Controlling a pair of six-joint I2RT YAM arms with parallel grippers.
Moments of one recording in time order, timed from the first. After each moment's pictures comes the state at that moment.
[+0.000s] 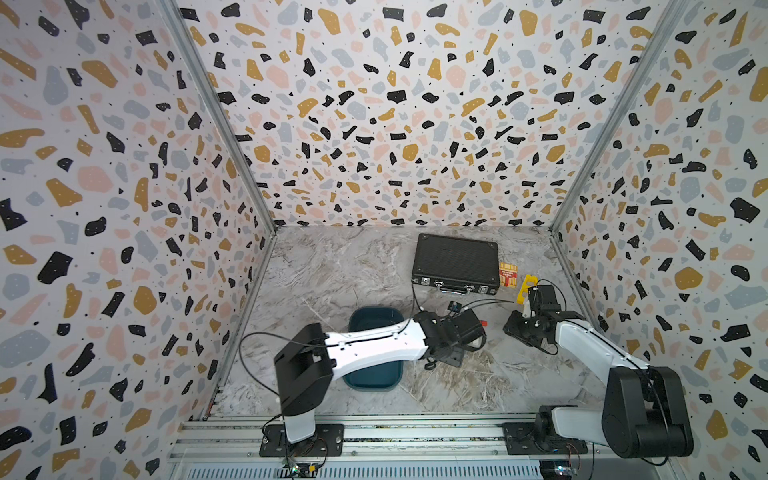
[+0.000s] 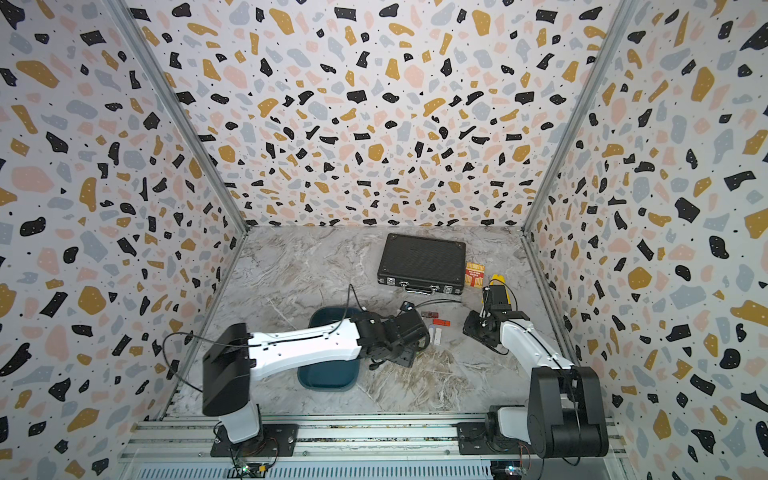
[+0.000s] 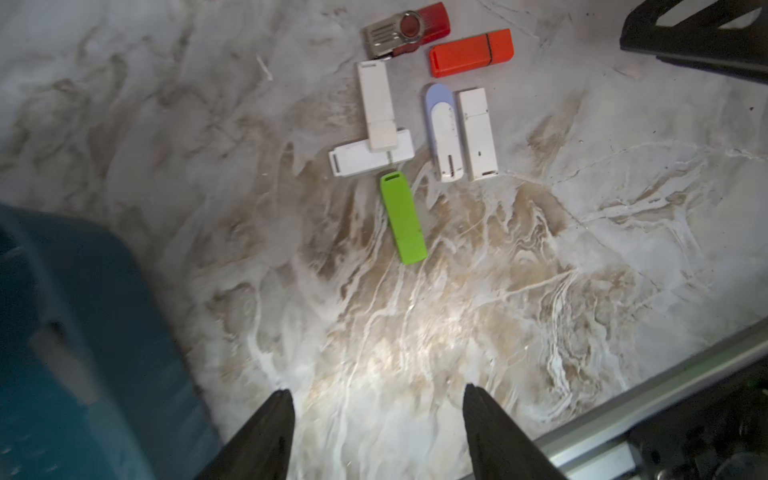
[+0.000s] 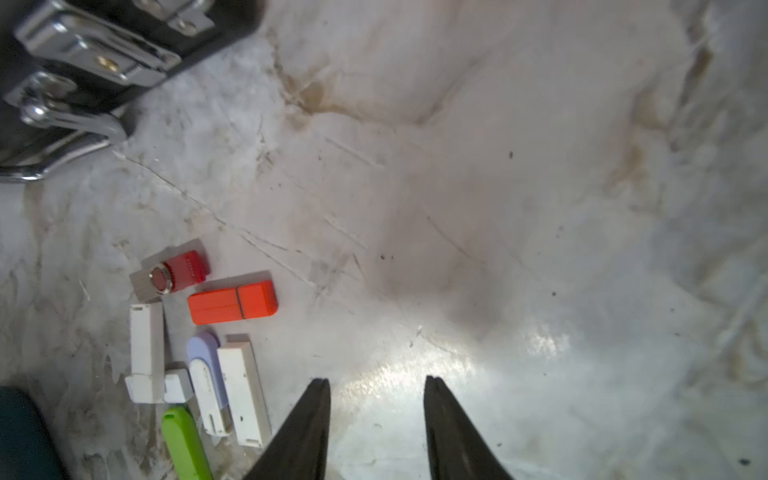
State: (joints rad) left arm -1.19 1.86 1.47 -0.82 -0.21 -0.74; right arm 0.05 1.28 0.64 -0.50 -0.16 0.50
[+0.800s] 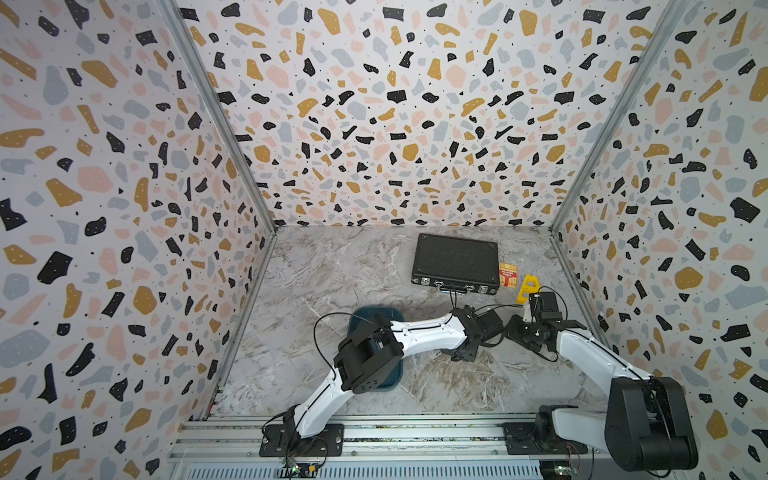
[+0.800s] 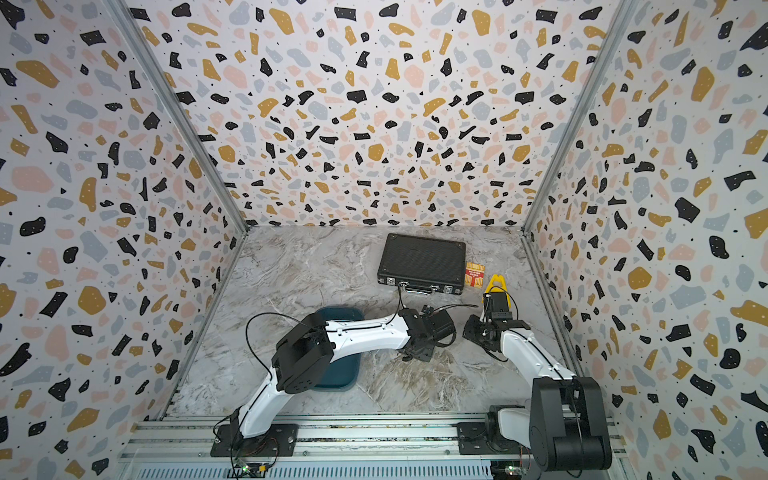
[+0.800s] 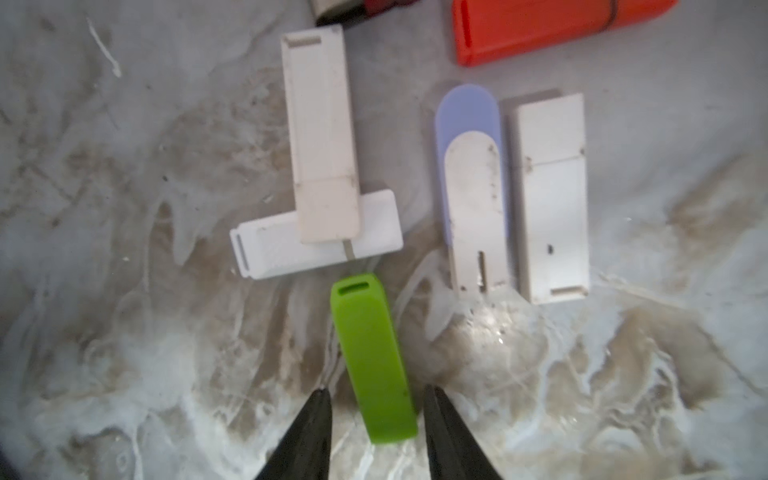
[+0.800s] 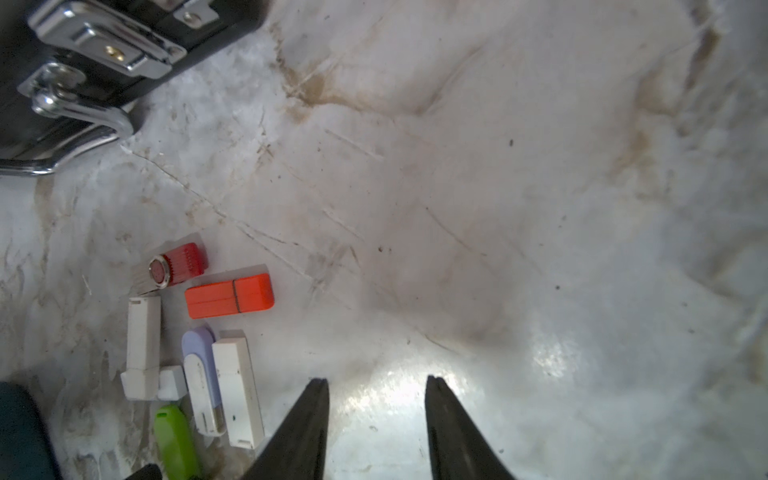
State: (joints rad) left arm -1.14 2.25 1.77 -0.90 -0.22 -0.75; right arm 0.05 1.24 0.58 -0.44 -0.17 0.50
